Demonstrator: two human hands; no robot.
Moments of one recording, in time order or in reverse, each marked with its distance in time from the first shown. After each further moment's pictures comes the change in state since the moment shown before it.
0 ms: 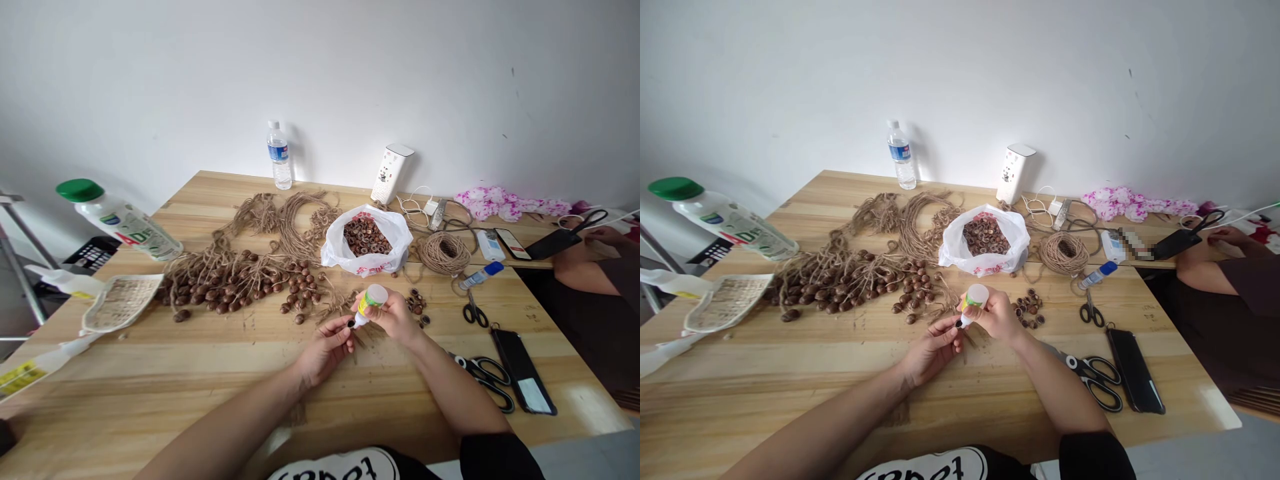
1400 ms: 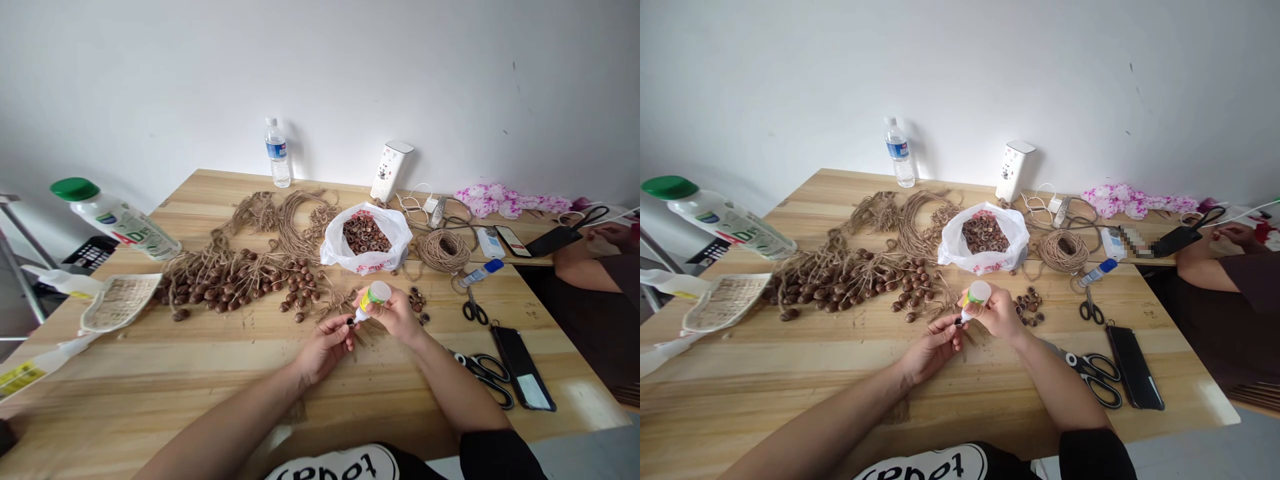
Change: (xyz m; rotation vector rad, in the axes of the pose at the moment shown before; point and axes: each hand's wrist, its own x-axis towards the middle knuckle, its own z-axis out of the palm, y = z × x) left_hand 0.000 0.001 0.000 0.021 -0.030 -0.004; right_hand -0.001 -0.007 -0.002 -0.109 0.075 -0.065
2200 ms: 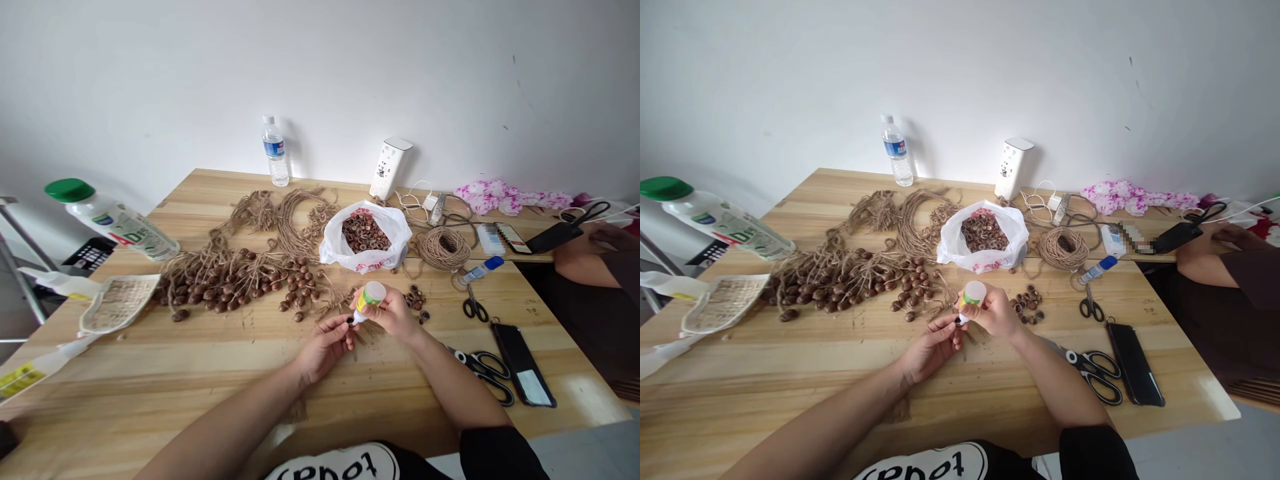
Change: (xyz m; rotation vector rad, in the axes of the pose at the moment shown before) left_hand 0.002 -0.001 -0.004 0.026 -0.054 0.011; right_hand -0.001 0.009 0.002 0.089 -0.076 0.028
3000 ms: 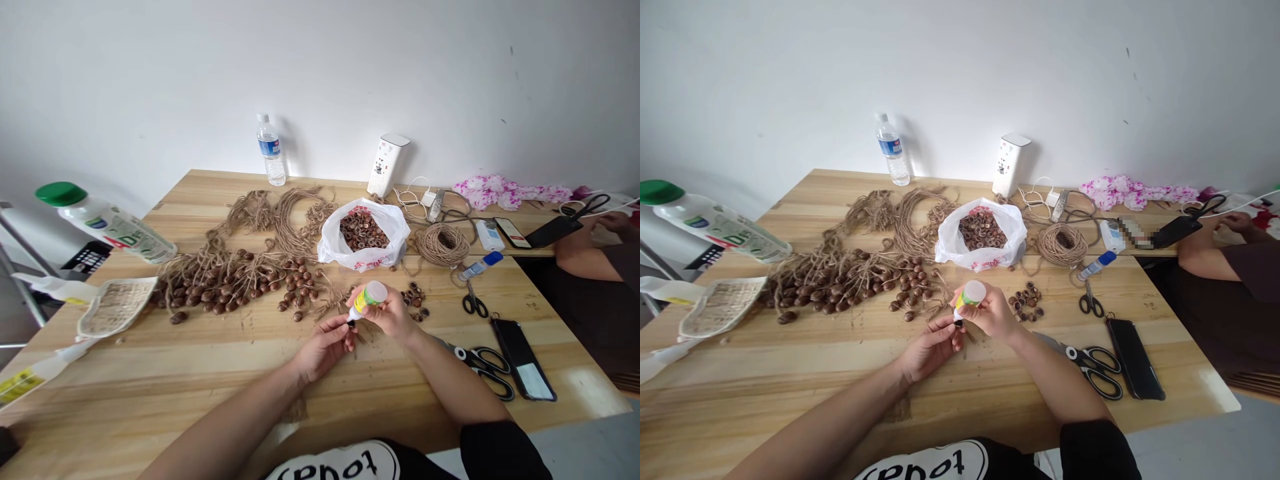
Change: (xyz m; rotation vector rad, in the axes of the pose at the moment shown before) left_hand -0.001 -0.001 -0.004 -0.021 -0.047 -0.031; right_hand -0.001 -0.004 0.006 0.035 0.010 -0.128
